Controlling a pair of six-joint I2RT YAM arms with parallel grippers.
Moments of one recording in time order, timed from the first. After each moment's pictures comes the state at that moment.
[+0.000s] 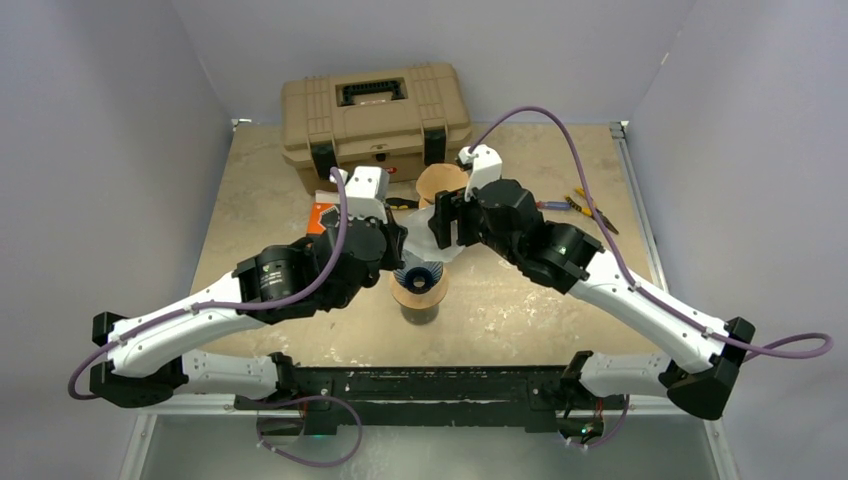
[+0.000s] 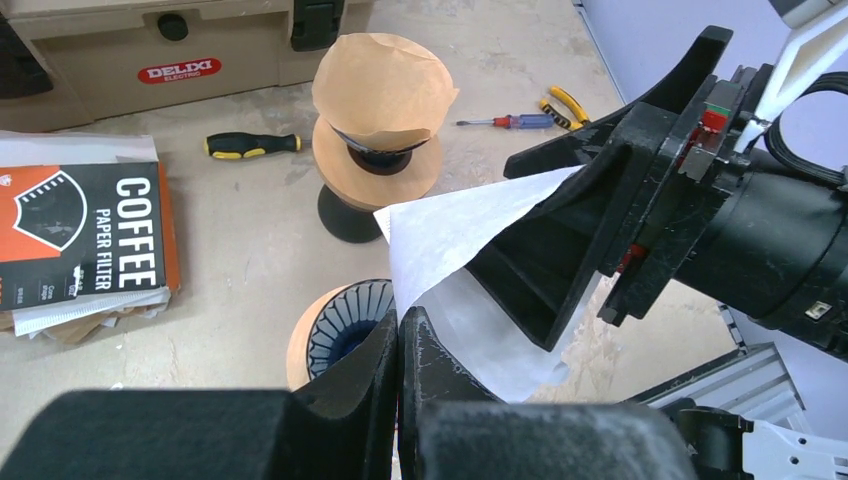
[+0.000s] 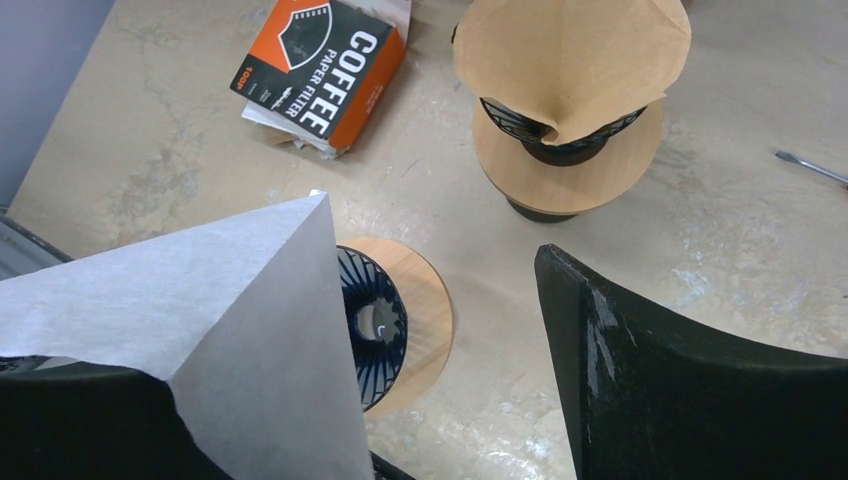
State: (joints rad) left arm -1.24 1.13 1.41 -0.75 -0.77 -0.68; right arm 0.91 1.20 1.28 -0.51 0.33 0.35
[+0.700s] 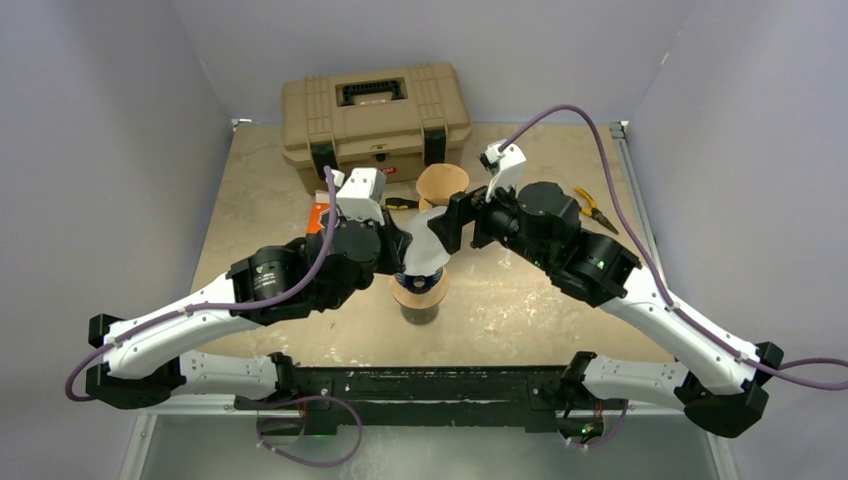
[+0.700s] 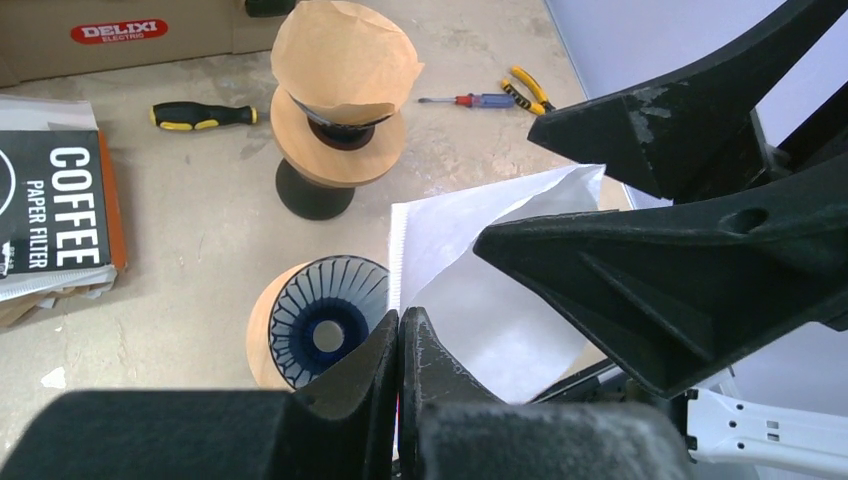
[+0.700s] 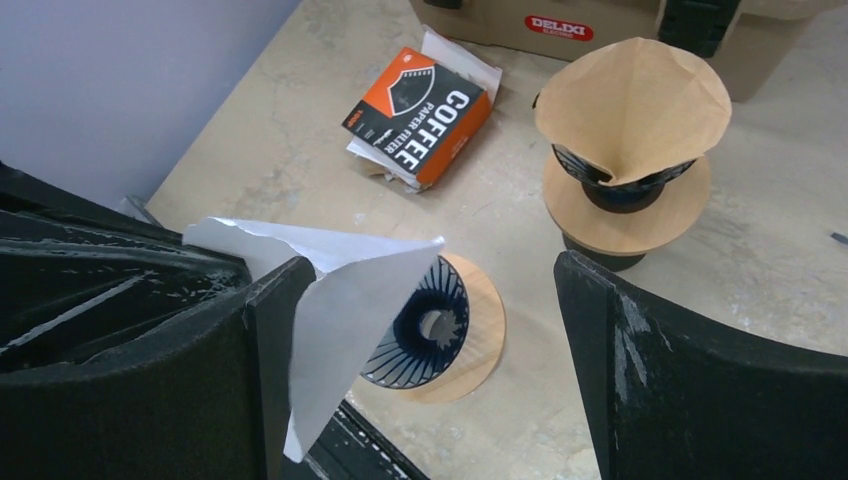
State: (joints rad) left arm -1.24 1.11 1.41 -0.75 -0.70 -0.74; right arm 0.91 1.07 1.28 -0.46 0.21 0.33
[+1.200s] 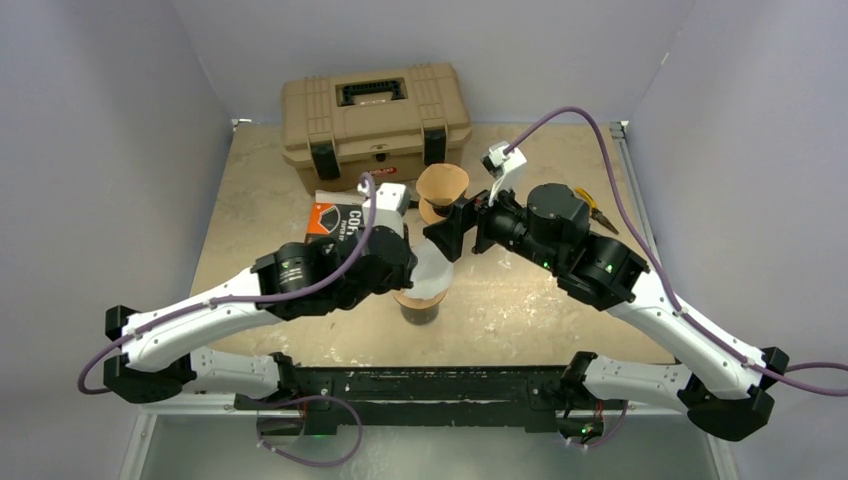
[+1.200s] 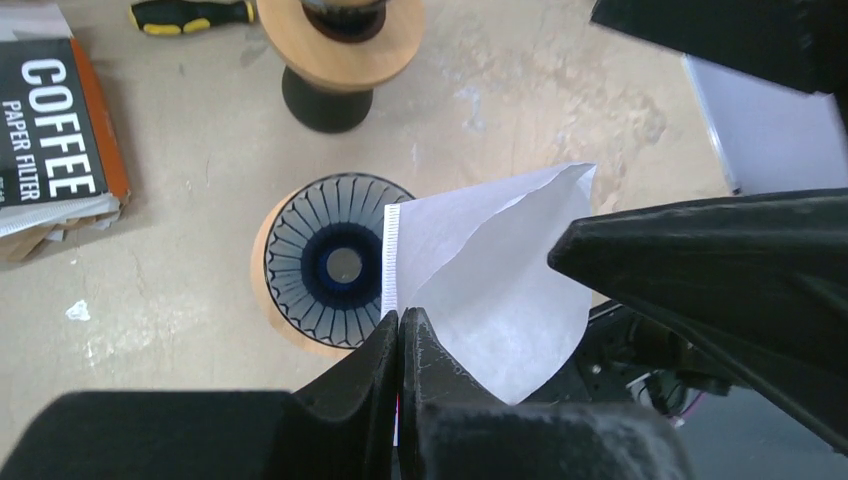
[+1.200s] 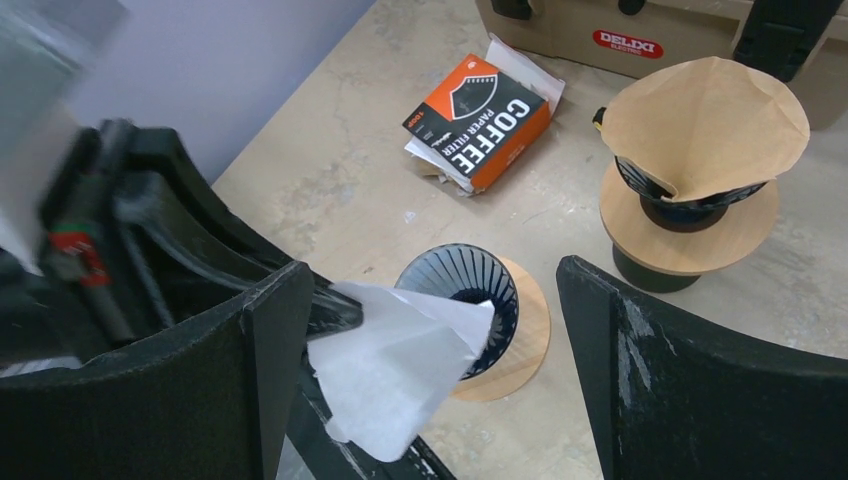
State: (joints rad) left arm -1.24 1.16 1.42 -0.89 -0.60 -0.79; right arm 0.91 1.04 1.28 -0.44 0.08 0.34
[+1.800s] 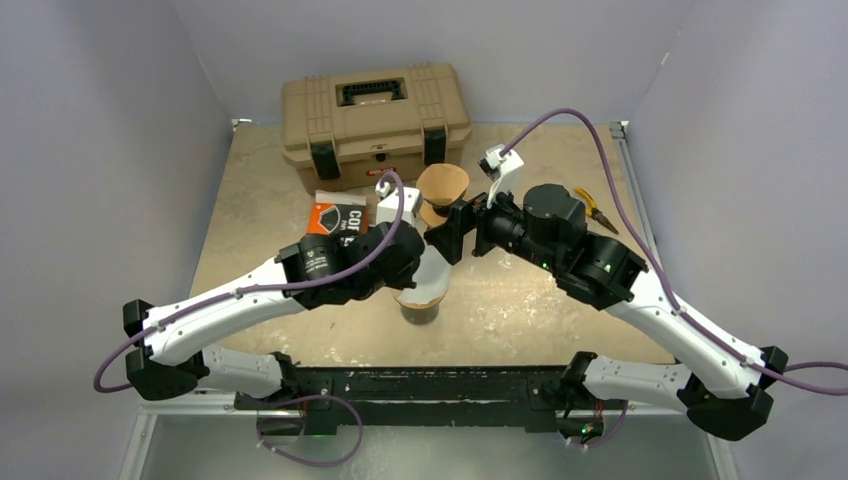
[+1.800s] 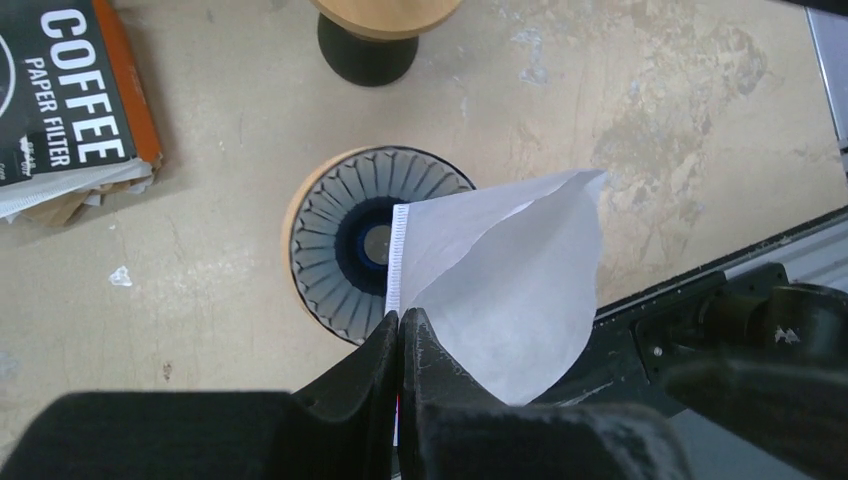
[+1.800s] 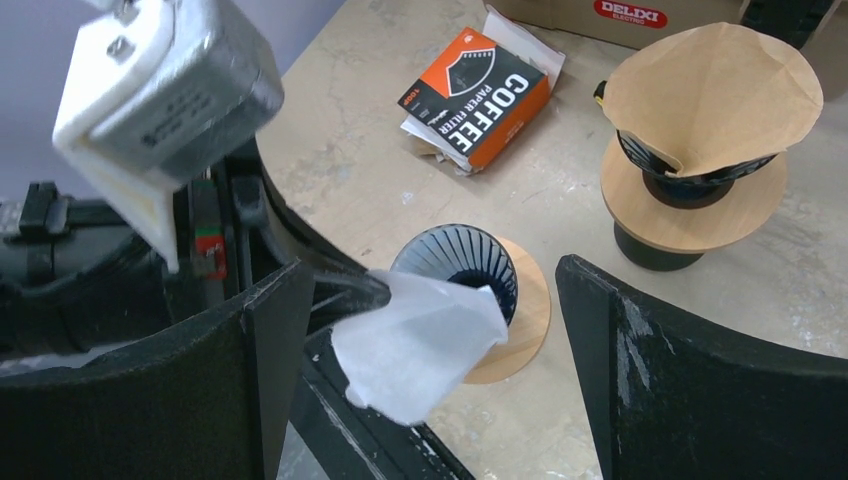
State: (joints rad) left arm -1.20 1.27 1.43 -0.99 -0.53 -0.77; right arm 0.91 1.04 1.28 -0.47 0.07 0.35
